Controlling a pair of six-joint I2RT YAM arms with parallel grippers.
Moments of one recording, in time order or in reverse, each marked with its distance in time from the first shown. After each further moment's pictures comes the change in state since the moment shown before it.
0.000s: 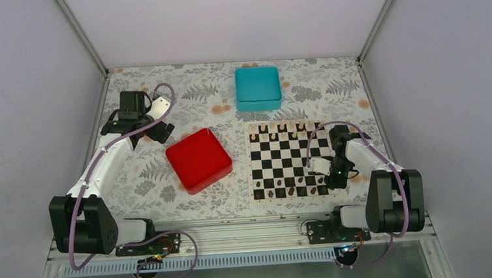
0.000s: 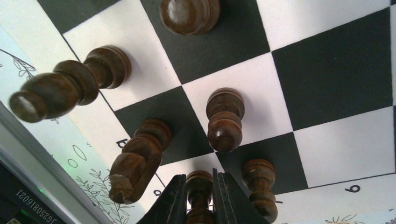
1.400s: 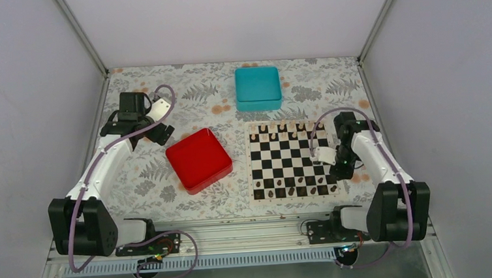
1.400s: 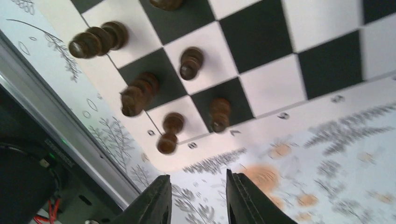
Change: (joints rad) left arm 0.000 -0.010 -0.005 -0.015 0.007 0.016; right arm -0.001 -0.055 0.164 -0.193 0.060 0.021
